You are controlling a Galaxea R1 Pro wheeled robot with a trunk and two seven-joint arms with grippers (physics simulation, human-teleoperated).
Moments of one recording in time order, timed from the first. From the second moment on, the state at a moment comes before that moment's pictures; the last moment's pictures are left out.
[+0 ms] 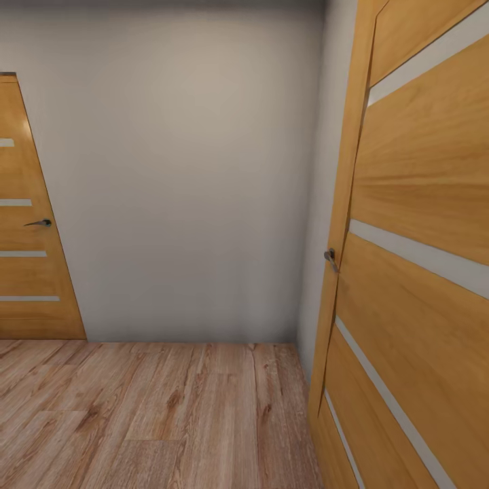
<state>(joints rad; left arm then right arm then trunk) 0.00 0.02 0.02 -0.06 0.11 -0.09 0.00 -0.02 0.04 0.65 0.03 -0.23 -0.13 -0.16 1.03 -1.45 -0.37</state>
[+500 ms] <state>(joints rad) 0.00 0.02 0.02 -0.06 0.11 -0.09 0.00 -0.02 0.05 0.65 0.03 -0.23 -0.12 -0.16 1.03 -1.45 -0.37</state>
